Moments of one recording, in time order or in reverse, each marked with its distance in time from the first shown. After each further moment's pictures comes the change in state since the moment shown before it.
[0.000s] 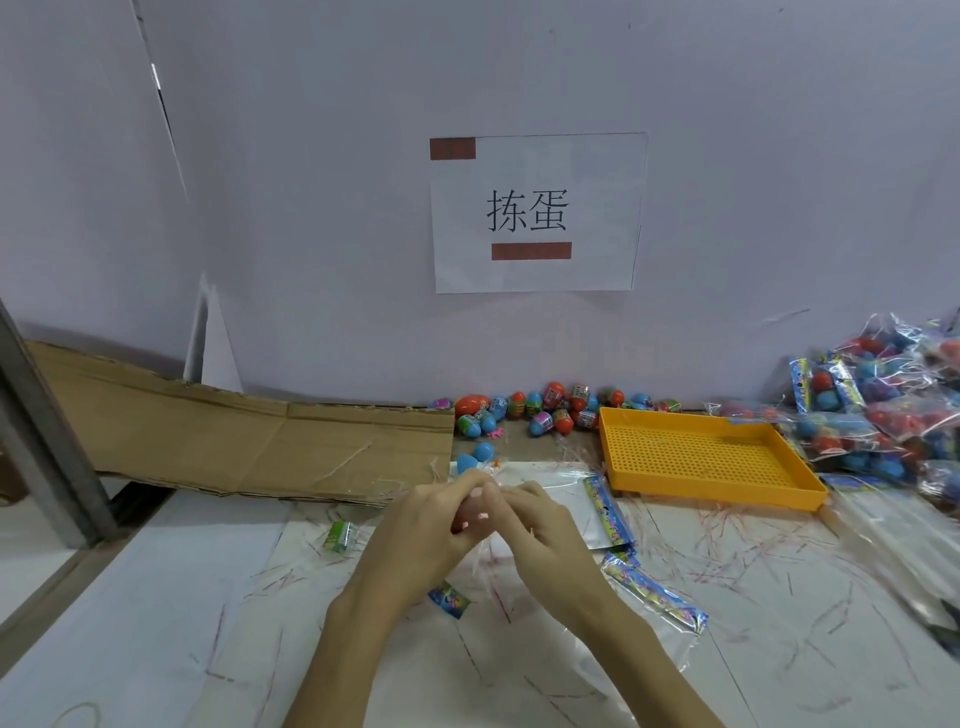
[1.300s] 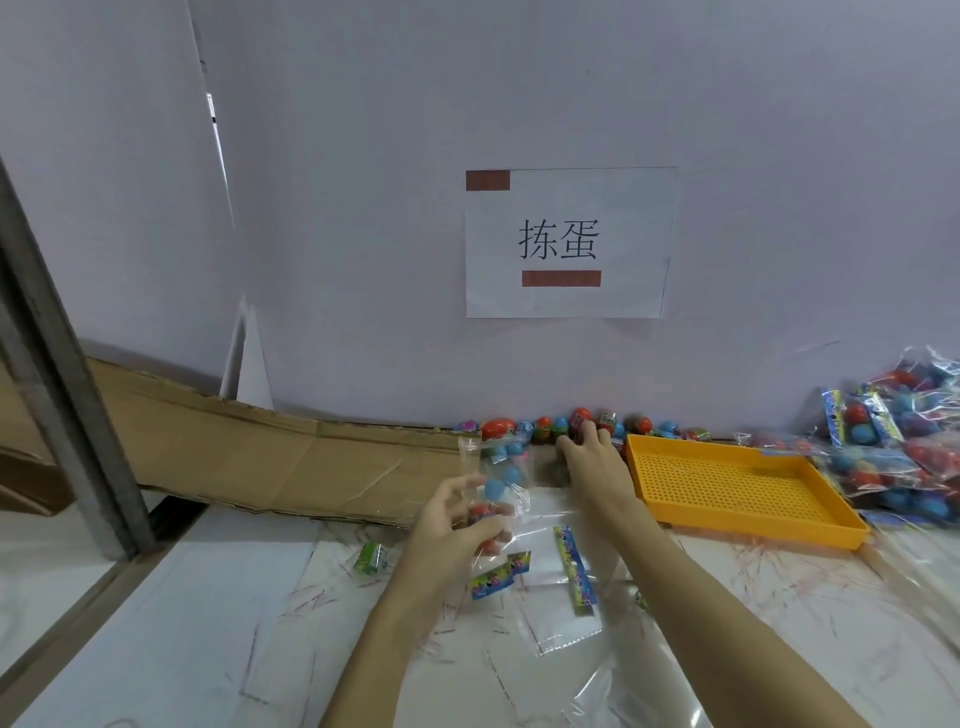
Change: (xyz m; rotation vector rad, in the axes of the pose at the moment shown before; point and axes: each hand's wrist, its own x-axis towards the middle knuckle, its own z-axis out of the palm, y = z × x) left_hand 0.007 -0.016 0.006 -1.023 0.055 -0.570; right_hand 0.125 0.097 -0.050 -1.160 -0.032 0.182
